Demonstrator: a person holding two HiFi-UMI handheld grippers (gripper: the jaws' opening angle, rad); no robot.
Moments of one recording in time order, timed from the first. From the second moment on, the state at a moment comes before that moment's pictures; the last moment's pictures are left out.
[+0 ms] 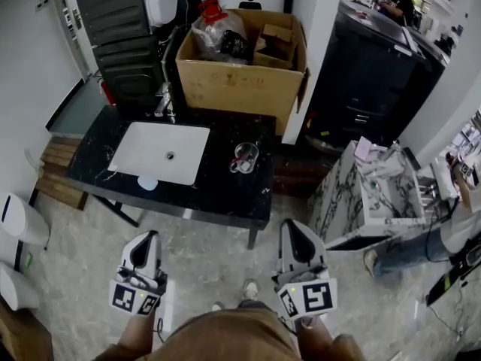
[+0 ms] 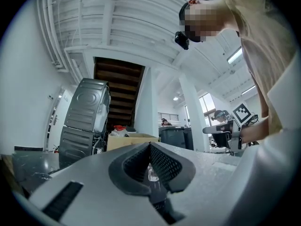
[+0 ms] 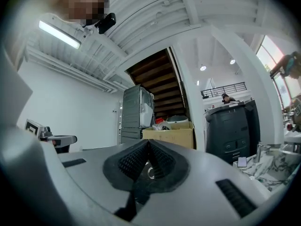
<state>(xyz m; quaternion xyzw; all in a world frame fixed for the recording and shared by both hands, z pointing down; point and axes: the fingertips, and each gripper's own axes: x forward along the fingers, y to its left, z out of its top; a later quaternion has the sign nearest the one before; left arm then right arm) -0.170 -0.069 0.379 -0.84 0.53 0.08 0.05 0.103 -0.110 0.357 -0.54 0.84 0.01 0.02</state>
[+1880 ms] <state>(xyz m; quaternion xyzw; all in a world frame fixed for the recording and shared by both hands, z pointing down) -0.152 -0.090 0.398 -0.82 0.56 0.05 0.03 0.070 -0.202 0.395 -0.47 0.88 0.08 -0.06</state>
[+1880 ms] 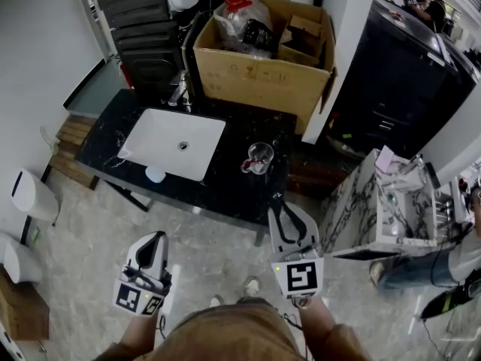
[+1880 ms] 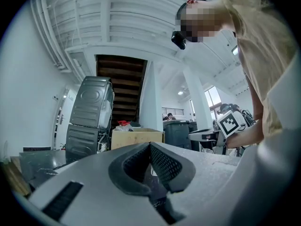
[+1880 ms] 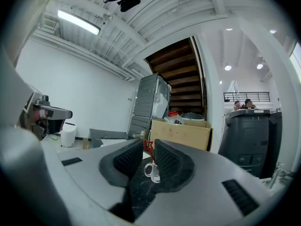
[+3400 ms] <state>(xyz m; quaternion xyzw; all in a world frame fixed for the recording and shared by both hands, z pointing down) -0.142 -0.106 0.411 -0.81 0.59 0.03 0.02 0.049 -0.268 0.439 -0.42 0.88 0.15 -0.15</state>
